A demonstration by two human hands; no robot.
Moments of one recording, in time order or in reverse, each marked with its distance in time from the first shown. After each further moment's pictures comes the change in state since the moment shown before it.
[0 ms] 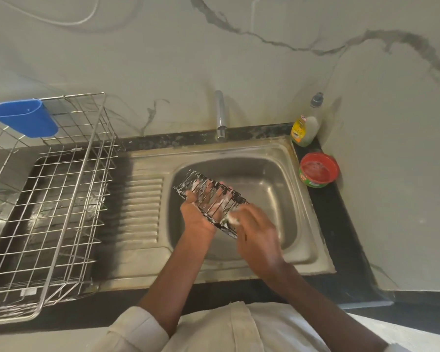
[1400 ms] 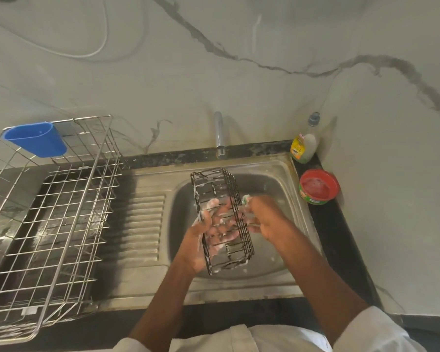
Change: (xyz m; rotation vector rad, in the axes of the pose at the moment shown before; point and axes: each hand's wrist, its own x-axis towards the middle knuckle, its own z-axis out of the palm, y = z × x) left_hand -0.018 0.004 -0.031 0.560 -0.442 0.020; right_hand 0.100 0.032 -0.006 0.740 -0.326 1.265
